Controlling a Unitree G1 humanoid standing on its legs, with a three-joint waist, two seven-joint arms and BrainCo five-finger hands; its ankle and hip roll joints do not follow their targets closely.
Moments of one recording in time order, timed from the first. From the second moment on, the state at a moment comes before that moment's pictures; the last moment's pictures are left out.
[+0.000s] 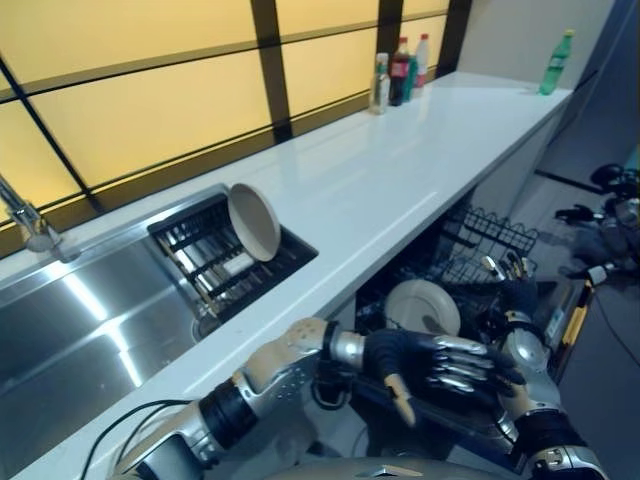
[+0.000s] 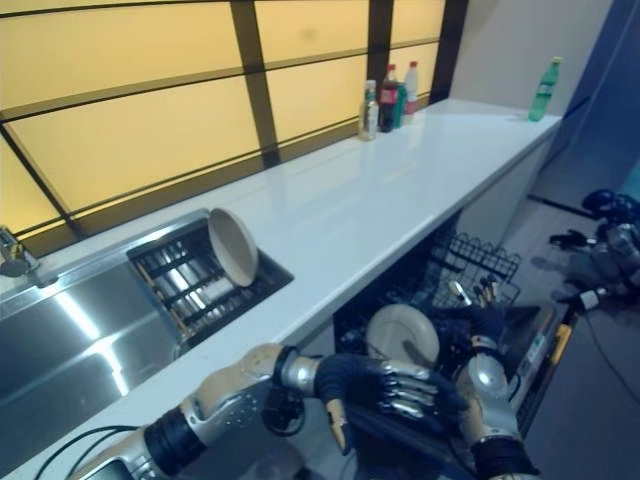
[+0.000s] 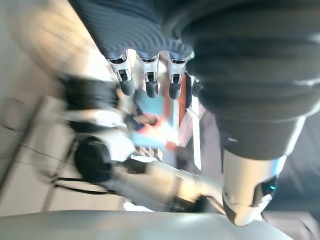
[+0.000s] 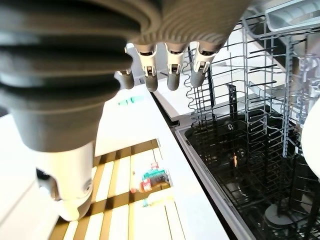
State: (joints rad) left arm -0.35 0.24 -0.80 -0.12 -0.82 0.13 -0.84; right arm -0.08 -0.31 -0.02 0.35 0.67 -0.26 -0.27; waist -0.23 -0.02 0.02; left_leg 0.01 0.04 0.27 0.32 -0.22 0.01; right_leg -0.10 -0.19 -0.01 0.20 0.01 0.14
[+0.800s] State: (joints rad) left arm -0.31 0.43 -0.19 -0.20 -0.59 -0.11 -0.25; right arm 0.01 -0.27 0.01 -0.12 0.79 -0.40 0.02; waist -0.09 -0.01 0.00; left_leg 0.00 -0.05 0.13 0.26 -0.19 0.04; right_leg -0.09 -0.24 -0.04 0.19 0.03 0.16
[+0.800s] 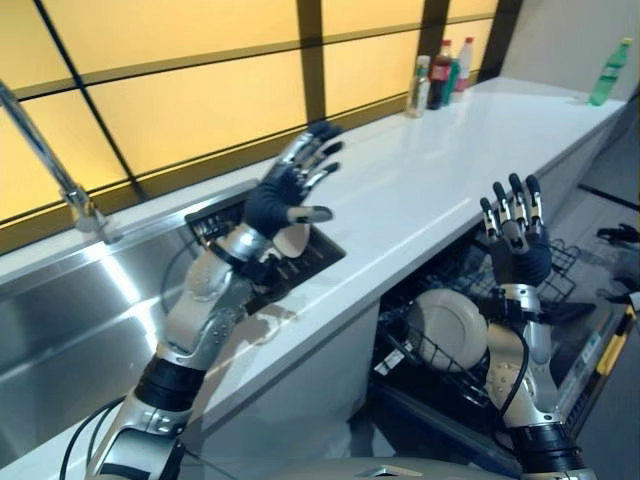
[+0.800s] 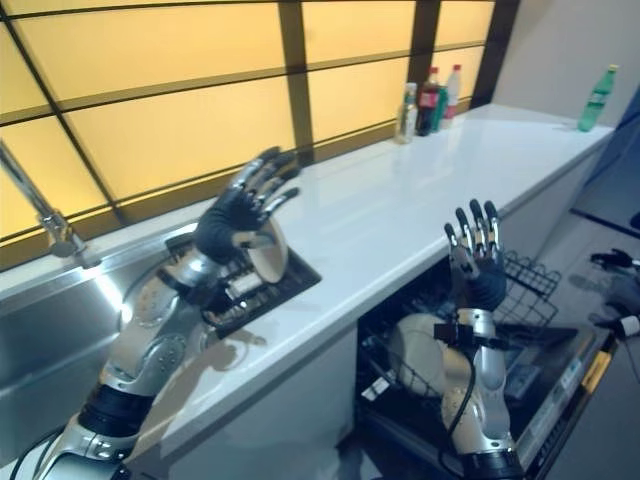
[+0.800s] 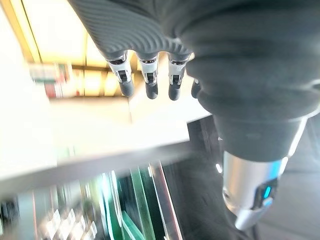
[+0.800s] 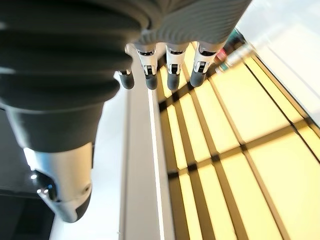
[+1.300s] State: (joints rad) left arm -0.31 0.39 -0.24 -0.09 -0.48 -0.19 -0.19; right arm 0.00 -0.34 0.05 -0.10 0.80 -0.37 0.07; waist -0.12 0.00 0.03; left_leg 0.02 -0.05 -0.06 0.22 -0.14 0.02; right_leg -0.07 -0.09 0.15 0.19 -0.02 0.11
